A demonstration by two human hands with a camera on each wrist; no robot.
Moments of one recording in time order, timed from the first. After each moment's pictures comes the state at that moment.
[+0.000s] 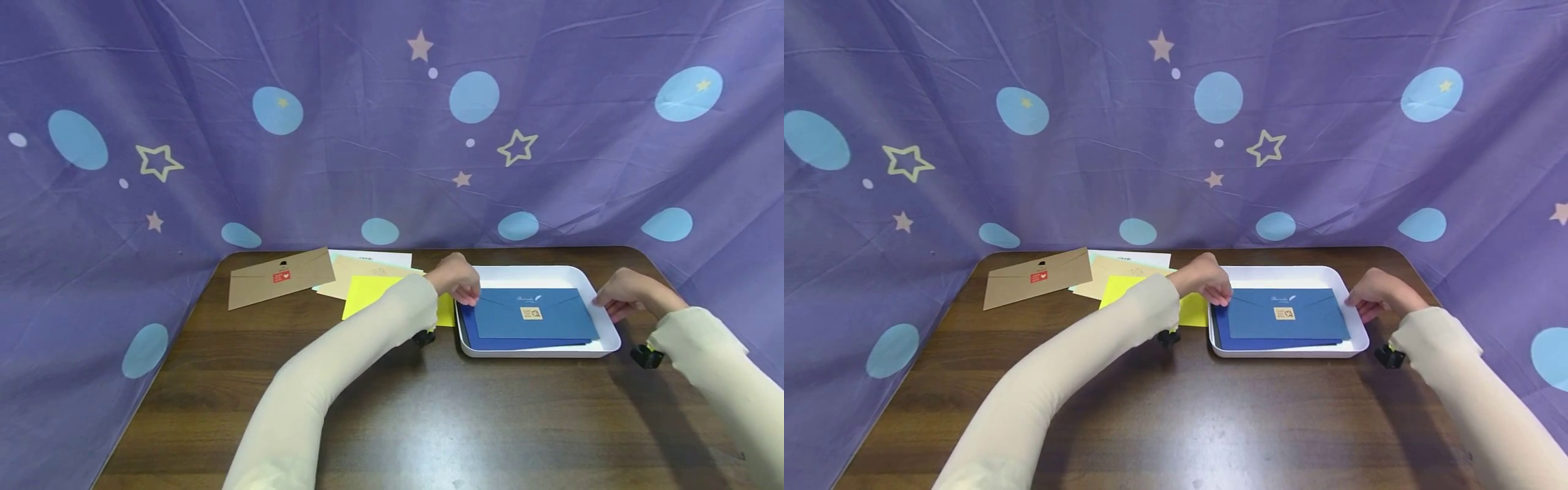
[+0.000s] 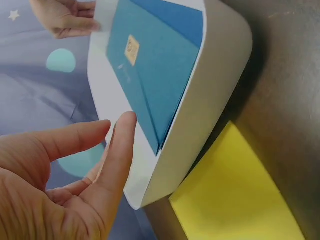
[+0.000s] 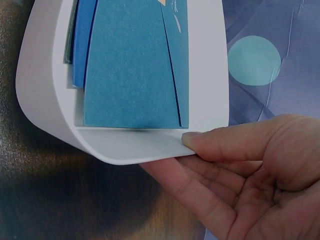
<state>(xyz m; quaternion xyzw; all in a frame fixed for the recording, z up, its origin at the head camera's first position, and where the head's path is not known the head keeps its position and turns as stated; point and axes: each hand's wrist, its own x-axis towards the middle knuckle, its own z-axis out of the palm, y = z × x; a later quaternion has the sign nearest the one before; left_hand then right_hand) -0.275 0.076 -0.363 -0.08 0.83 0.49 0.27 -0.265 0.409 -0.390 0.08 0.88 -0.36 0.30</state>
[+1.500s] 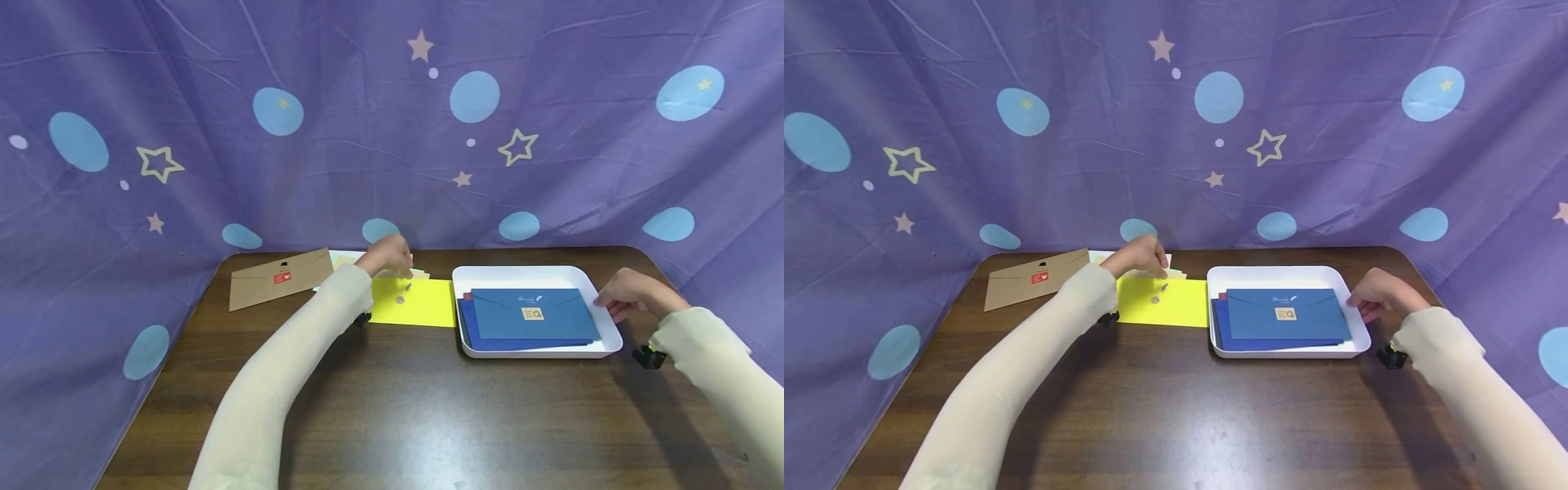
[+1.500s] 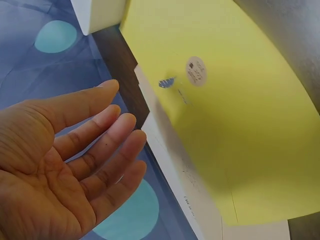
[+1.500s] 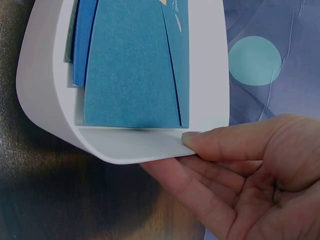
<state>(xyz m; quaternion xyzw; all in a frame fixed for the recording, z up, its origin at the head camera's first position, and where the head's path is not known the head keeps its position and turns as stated) -0.327 -0.048 -0.365 0.13 0.95 0.20 0.19 -0.263 0.408 -0.390 0.09 0.88 -0.35 0.30</state>
